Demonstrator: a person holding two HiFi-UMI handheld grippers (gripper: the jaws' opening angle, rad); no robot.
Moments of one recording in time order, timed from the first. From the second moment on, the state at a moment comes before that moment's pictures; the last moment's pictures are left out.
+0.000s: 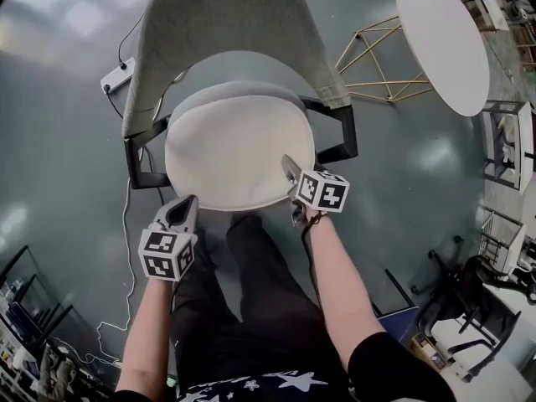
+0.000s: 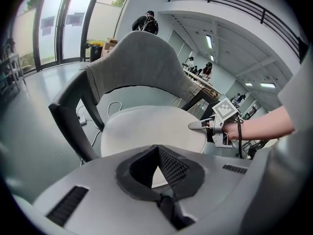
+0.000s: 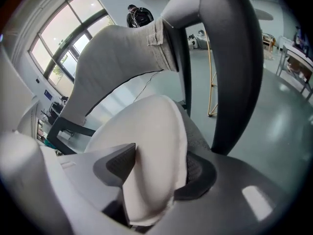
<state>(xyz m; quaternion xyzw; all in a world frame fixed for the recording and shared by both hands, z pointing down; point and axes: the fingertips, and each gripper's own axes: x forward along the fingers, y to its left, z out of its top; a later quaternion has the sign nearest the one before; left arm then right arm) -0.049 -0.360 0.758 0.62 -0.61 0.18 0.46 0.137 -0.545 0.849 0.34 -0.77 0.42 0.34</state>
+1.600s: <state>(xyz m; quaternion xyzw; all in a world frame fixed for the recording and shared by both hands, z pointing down) -0.132 -0.180 0.567 0.69 -0.64 0.09 0.34 0.069 -0.348 0.581 0.44 -0.82 0.33 0.13</state>
